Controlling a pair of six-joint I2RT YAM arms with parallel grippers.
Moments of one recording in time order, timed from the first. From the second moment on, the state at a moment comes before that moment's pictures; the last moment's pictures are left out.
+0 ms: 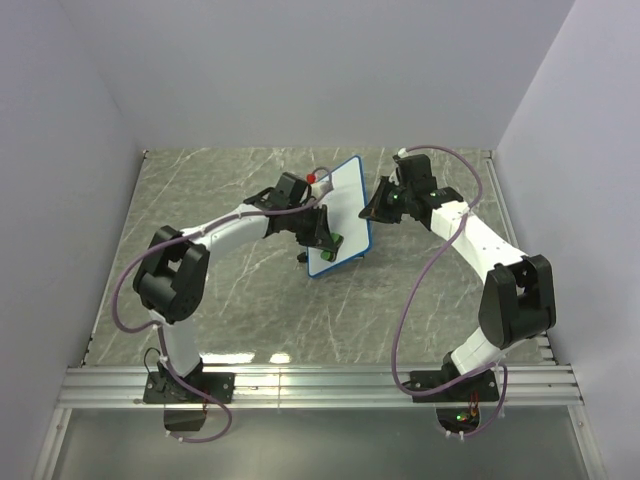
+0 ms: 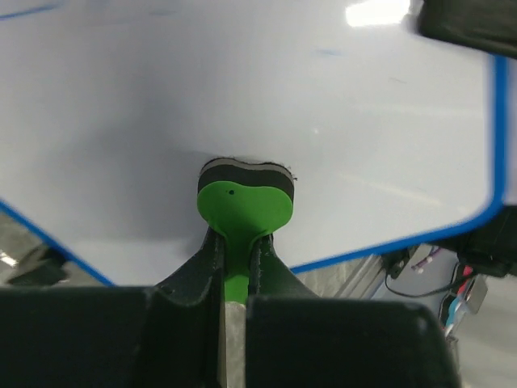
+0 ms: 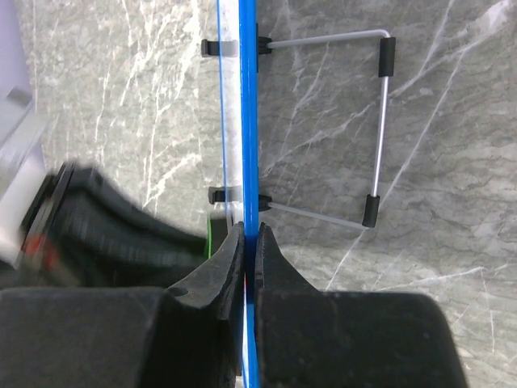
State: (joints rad) left arm -0.60 1.85 1.34 -0.34 0.54 -0.42; right arm 0.32 1.59 1.25 -0.43 -0.31 0.60
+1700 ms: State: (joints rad) left arm -0.41 2.17 1.66 -0.56 0.31 -0.42; right arm 0.32 1.57 1.22 -0.40 -0.34 0.62
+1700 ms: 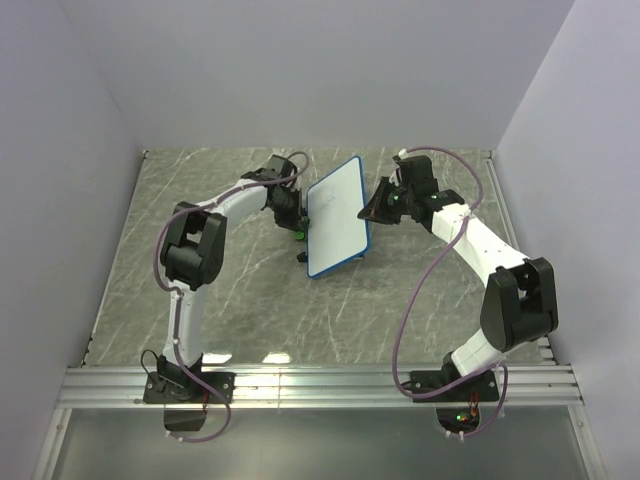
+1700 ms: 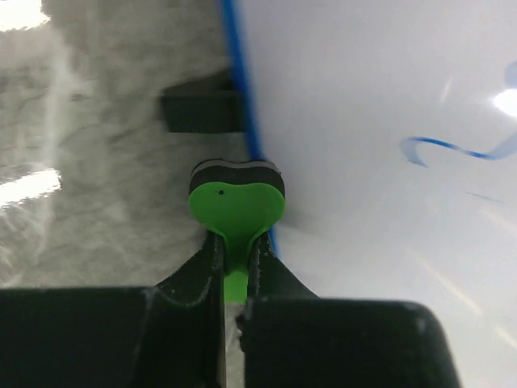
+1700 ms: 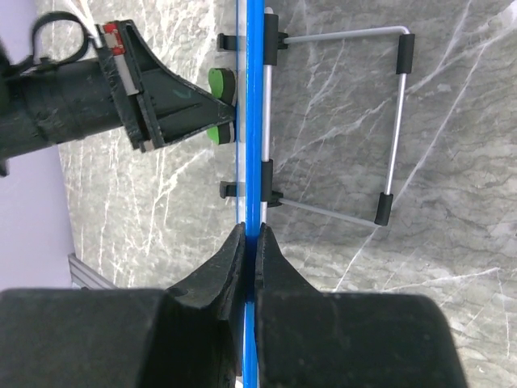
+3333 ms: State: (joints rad) left arm -0.49 2.25 2.02 -0.66 0.40 -0.41; right arm 0.32 1.57 1.21 -0.39 -0.34 0.65
